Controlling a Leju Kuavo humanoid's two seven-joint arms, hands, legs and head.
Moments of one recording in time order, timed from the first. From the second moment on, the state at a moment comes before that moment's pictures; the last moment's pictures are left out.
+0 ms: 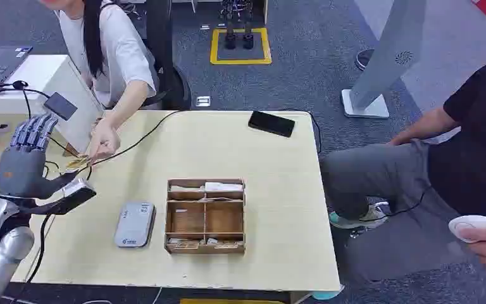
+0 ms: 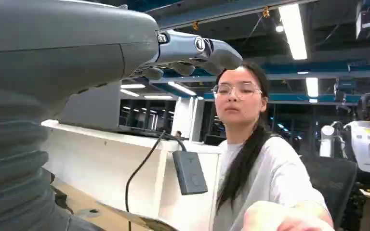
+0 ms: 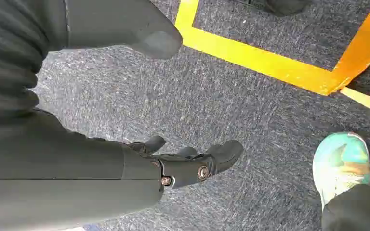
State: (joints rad) left arm -0.18 0.64 -0.10 -1.44 -1.01 0.38 -0.16; right arm -0.04 -0.02 0.18 -0.17 0.41 -0.28 -0.15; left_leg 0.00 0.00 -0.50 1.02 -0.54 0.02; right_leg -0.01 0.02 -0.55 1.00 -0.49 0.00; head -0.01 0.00
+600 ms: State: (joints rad) left arm -0.18 0.64 -0.10 -1.44 -0.97 0.38 -0.17; right arm -0.04 -0.02 0.18 -0.17 0.42 -0.28 -0.15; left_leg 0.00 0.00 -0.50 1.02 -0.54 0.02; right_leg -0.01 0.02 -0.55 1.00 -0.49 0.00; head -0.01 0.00
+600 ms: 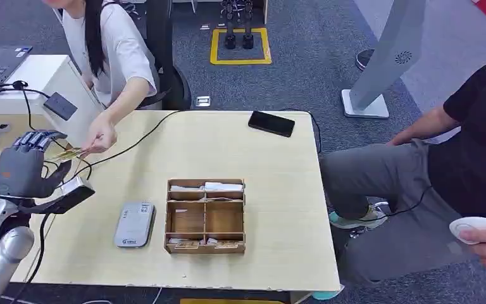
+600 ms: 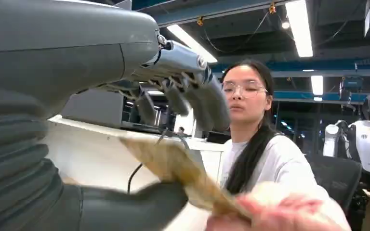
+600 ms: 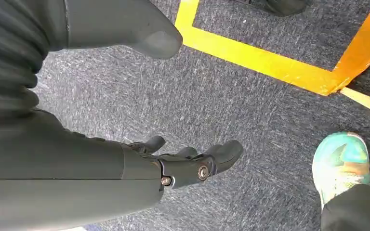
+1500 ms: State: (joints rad) left arm -0.18 0.50 -0.06 -1.44 -0.45 0.17 -0.19; right arm -0.04 -0.01 0.17 -0.17 0.42 -0.29 -0.15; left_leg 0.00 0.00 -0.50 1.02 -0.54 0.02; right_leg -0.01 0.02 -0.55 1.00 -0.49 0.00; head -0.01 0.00
